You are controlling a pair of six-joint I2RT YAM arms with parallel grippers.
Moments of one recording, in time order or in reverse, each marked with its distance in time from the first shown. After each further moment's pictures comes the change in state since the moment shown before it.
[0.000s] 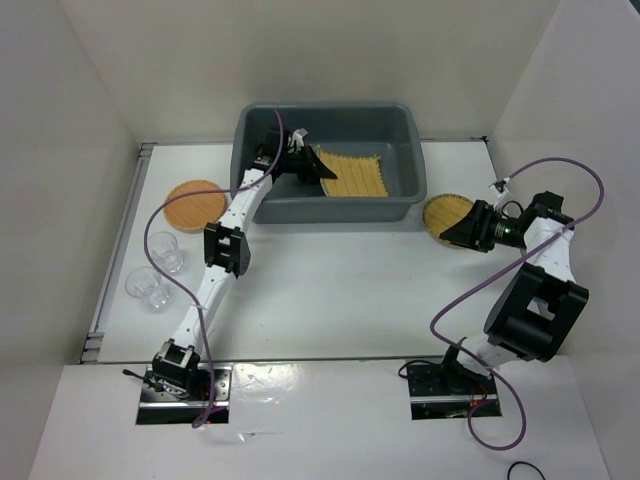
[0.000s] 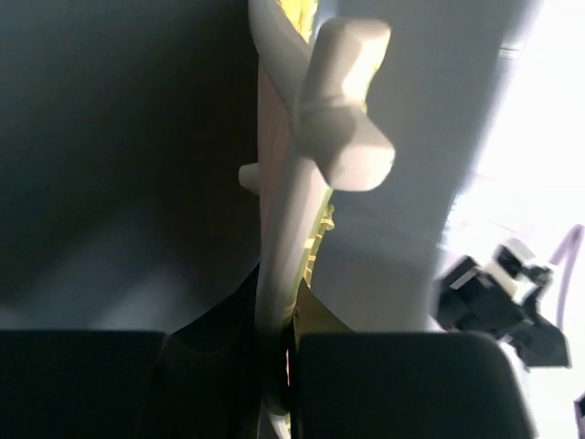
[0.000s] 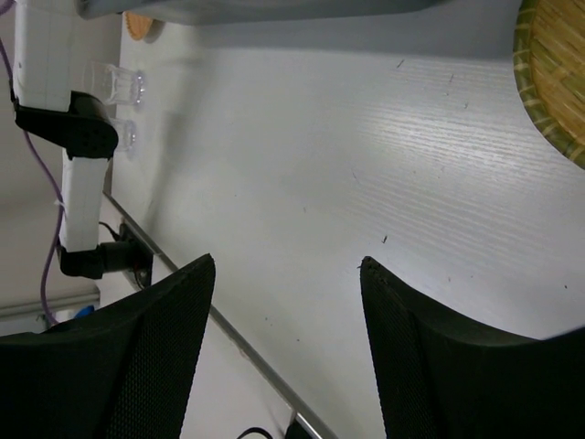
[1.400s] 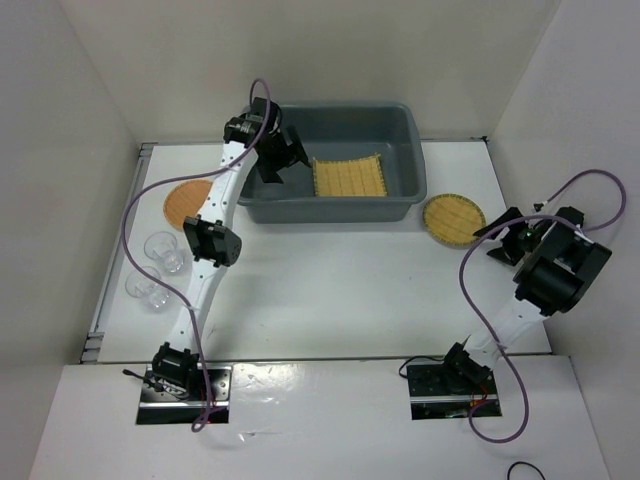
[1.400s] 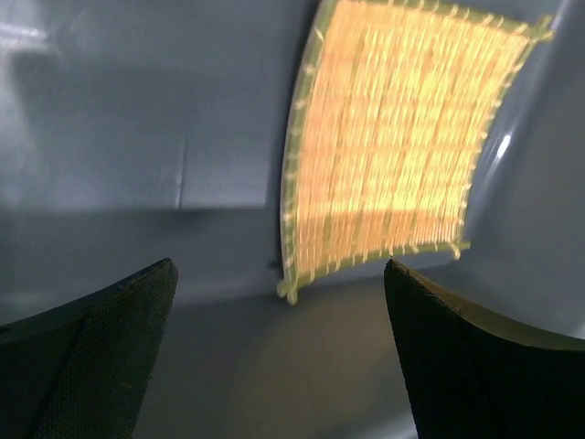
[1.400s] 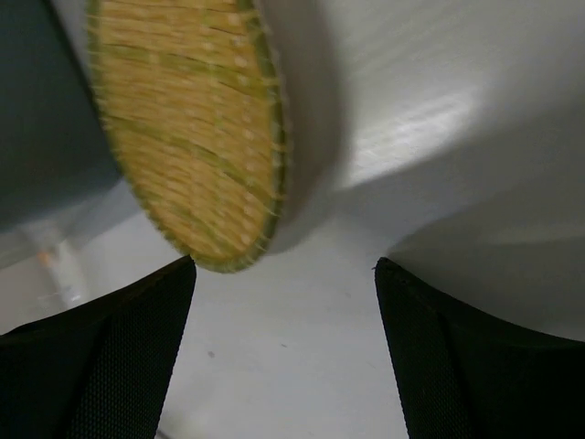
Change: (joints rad) left arm 0.007 -0.302 0.006 -0.694 -0.643 0.296; right arm -0.183 0.414 0.059 0.475 0.365 0.417
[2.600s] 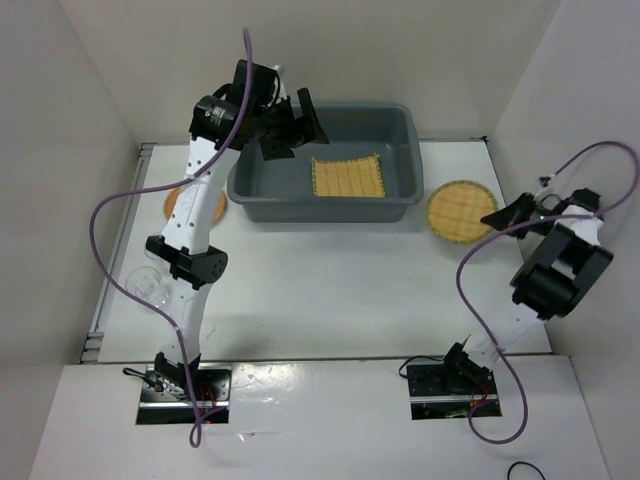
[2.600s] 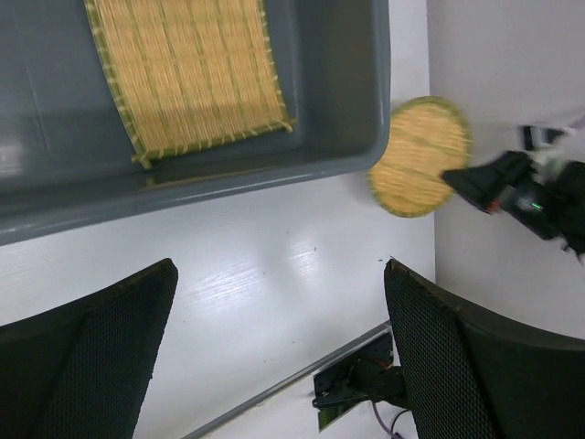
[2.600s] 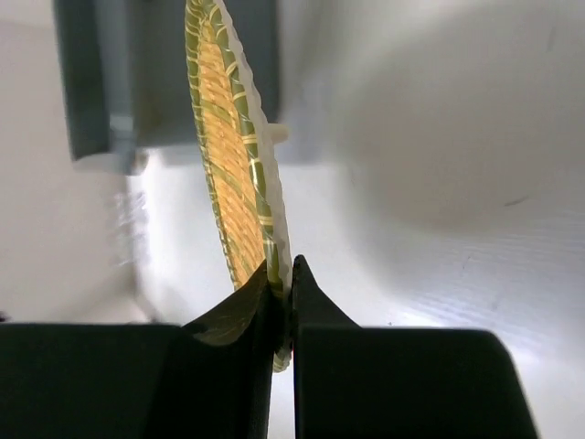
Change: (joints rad) left arm -0.176 -0.548 -0.208 -0.055 -0.031 0.048; right arm 0.018 0.041 0.198 -0.289 -0.359 -0.202
